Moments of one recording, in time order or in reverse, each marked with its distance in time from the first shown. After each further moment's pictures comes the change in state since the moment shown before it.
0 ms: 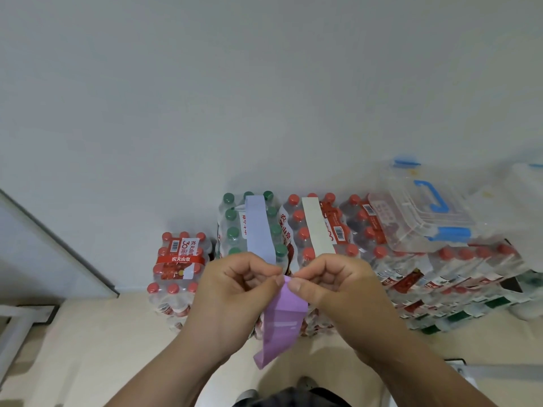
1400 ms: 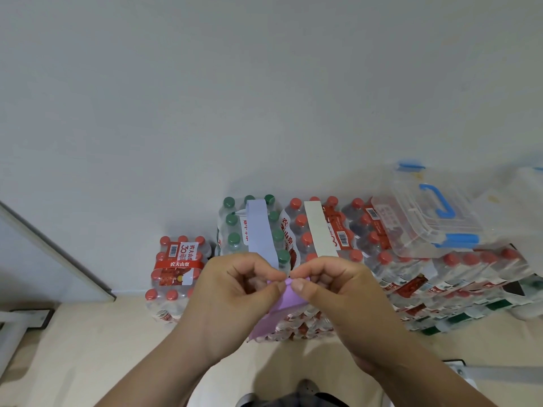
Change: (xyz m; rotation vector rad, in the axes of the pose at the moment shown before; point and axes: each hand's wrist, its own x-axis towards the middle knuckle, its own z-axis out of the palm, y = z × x) left_hand 0.022 0.007 -0.016 0.079 -0.100 0.018; right_hand 0.017 -0.004 0.011 0.040 -0.013 0.002
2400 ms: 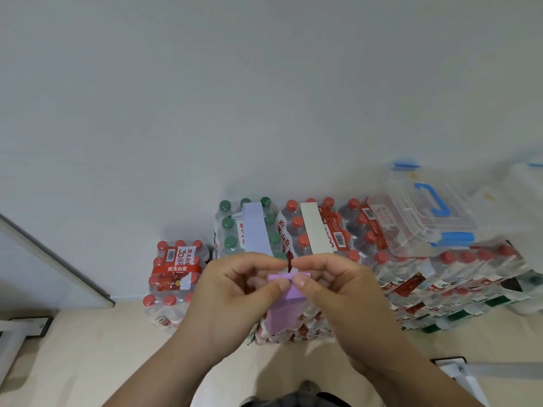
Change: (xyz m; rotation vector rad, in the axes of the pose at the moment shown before) left_hand 0.006 -0.003 0.007 -0.031 -0.004 0.041; right_hand 0.003 0.007 -0.003 0.052 0.095 -0.041
